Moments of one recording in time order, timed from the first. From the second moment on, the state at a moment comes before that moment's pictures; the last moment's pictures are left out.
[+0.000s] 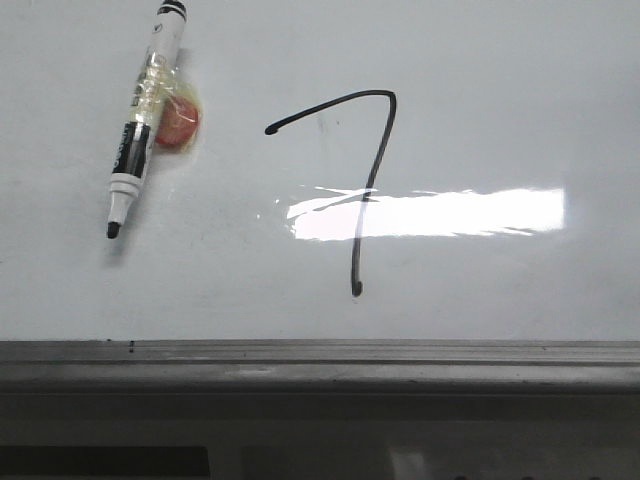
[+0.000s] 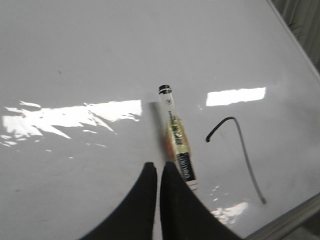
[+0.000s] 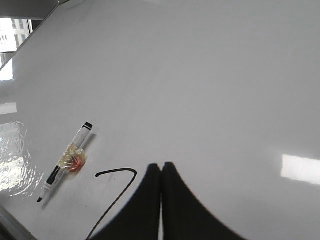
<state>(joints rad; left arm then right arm) -0.59 0.22 -0.18 -1.05 0.04 0.96 1.05 0.04 -0.29 1.88 -0.59 -1.99</state>
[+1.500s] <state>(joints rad) -0.16 -0.01 0.00 -0.11 0.33 -0.08 1.05 0.04 -0.29 1.88 -0.59 -1.99</state>
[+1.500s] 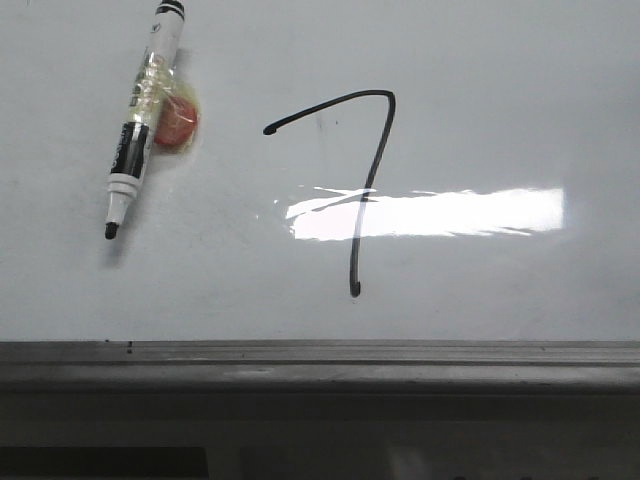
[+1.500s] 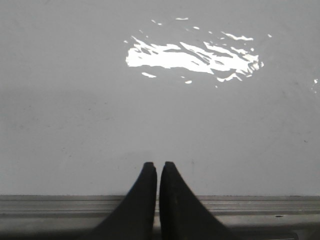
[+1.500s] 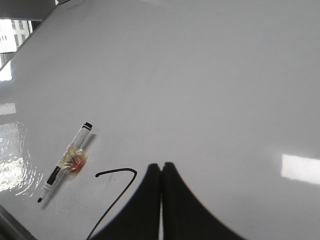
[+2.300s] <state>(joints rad) -0.16 -0.01 0.00 -0.11 0.33 -0.08 0.60 0.11 0.01 0.84 -0.56 -1.09</state>
